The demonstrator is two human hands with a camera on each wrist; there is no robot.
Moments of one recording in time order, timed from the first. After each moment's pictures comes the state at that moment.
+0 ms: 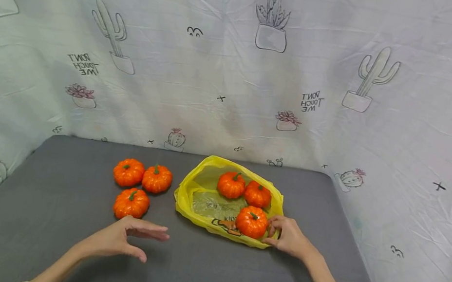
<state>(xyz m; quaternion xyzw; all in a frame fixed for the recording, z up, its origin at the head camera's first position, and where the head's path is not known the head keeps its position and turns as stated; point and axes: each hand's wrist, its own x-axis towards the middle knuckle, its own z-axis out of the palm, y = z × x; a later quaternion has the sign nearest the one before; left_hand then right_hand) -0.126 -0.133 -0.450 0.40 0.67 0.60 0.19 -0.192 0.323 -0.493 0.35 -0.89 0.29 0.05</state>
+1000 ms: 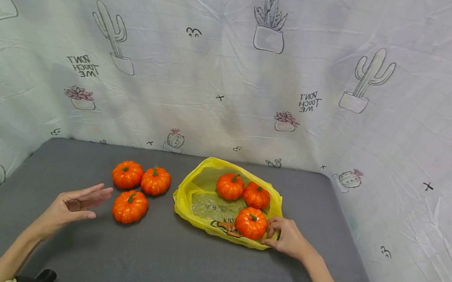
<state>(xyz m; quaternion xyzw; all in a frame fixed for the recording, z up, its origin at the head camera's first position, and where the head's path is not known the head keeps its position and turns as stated) -0.145 -0.256 -0.463 0.31 0.65 0.69 0.06 -0.191 0.323 -0.495 0.35 -0.89 0.28 0.04</state>
